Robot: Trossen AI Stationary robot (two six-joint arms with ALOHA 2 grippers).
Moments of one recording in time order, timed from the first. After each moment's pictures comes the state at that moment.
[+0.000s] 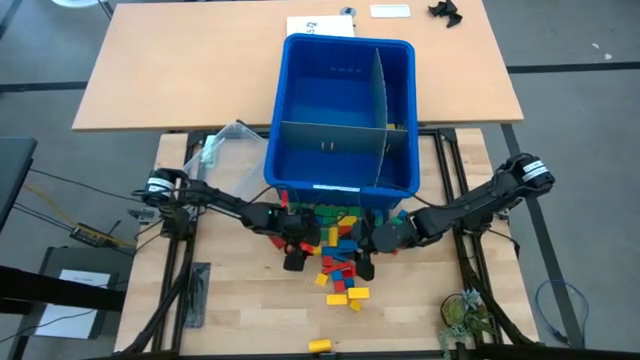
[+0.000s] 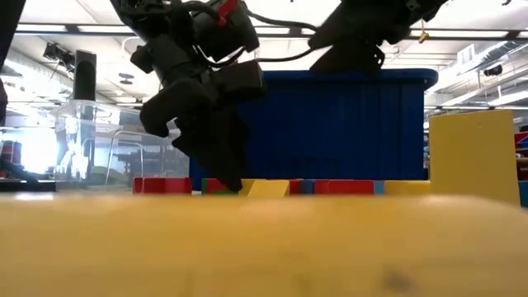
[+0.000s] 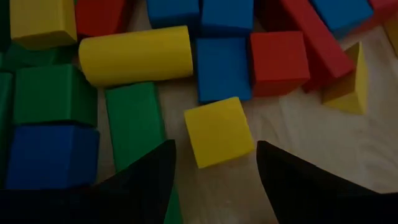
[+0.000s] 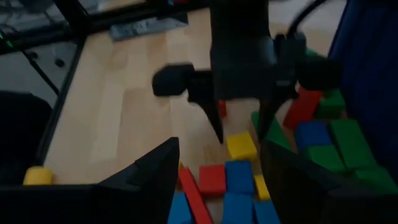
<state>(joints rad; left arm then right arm) -0.10 1.80 1.00 -0.16 0.05 0.07 0.36 1.46 0.89 0.01 0.34 0.41</state>
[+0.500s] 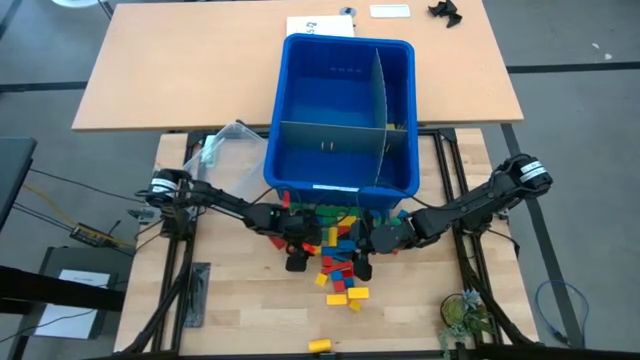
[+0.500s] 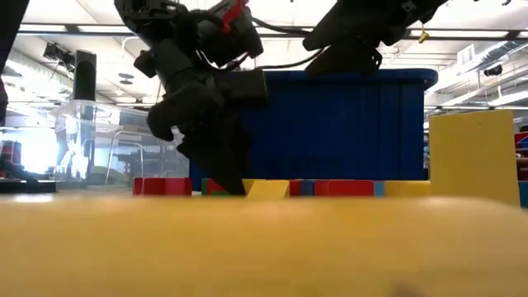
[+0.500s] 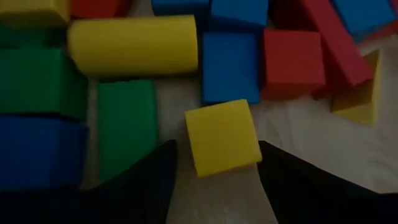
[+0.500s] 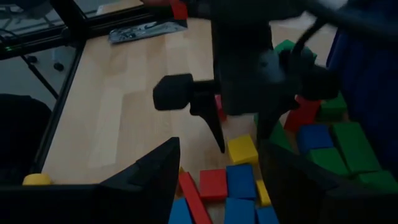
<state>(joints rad) -0.10 1.84 1.02 -0.16 0.06 -0.01 0.36 1.47 0.90 0.02 0.35 0.42</state>
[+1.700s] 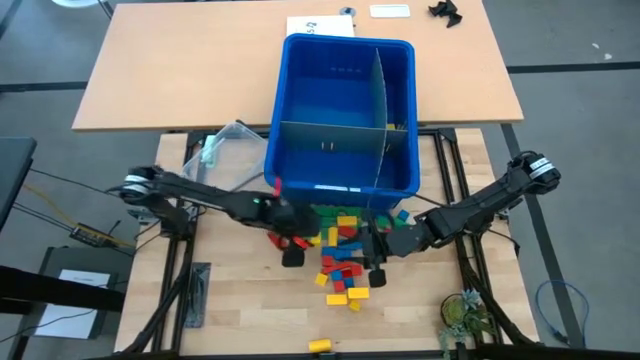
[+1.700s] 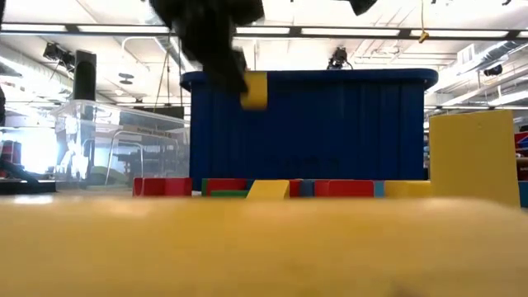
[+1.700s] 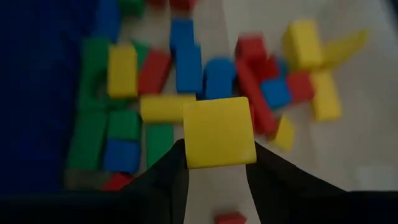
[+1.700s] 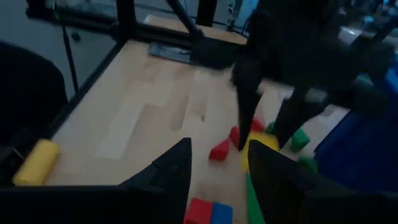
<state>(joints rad) -0.14 1.59 1.19 -0.48 -0.02 -0.06 0.44 1.38 0.98 -0.03 0.37 -0.02</state>
